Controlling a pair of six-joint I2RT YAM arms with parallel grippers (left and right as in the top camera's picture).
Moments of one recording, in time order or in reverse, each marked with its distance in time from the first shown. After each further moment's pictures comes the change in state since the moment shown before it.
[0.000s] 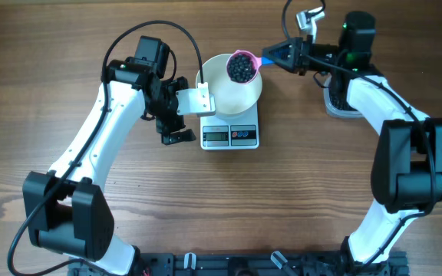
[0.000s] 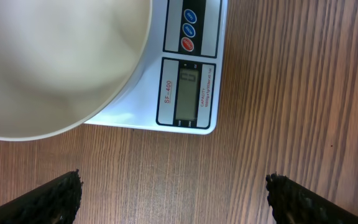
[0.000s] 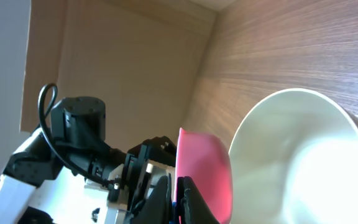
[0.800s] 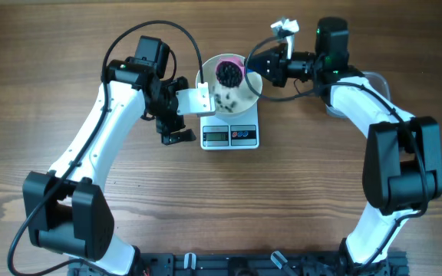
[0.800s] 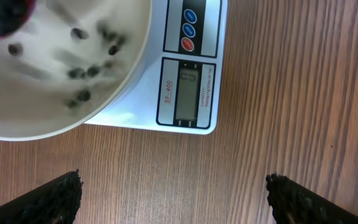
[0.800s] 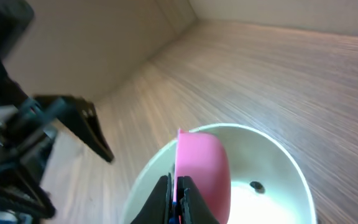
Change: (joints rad) left arm 0.000 0.000 0.000 0.000 0.000 0.000; right arm 0.097 0.000 0.000 -0.185 0.197 -0.822
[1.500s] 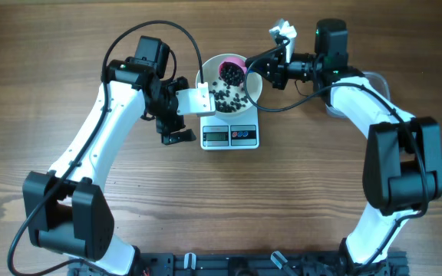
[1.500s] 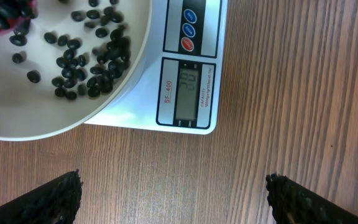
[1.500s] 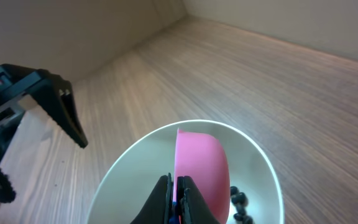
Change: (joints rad) left arm 0.000 0.000 0.000 0.000 0.000 0.000; right arm 0.000 -0.005 0.000 -0.035 0.060 -0.165
